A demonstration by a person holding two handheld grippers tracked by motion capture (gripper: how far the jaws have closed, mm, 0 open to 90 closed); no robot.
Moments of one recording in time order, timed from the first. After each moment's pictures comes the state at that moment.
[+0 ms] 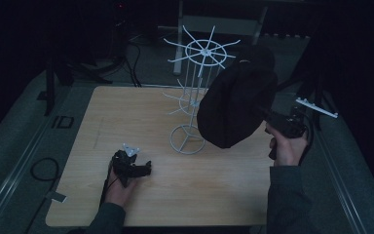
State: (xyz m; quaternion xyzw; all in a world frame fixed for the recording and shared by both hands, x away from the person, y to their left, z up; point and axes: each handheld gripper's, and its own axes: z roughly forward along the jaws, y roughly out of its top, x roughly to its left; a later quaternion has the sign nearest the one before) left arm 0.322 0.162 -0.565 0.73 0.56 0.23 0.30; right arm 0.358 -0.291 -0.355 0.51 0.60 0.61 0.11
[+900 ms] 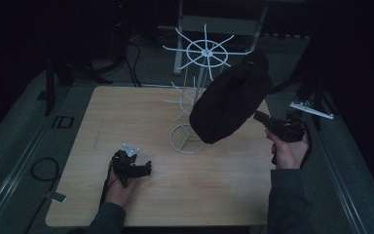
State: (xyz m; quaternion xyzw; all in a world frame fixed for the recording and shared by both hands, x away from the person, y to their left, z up) left arm 0.322 0.162 -0.565 0.74 0.56 0.23 0.30; right arm 0.353 -0.290 -0.365 0.53 0.64 0.54 0.14
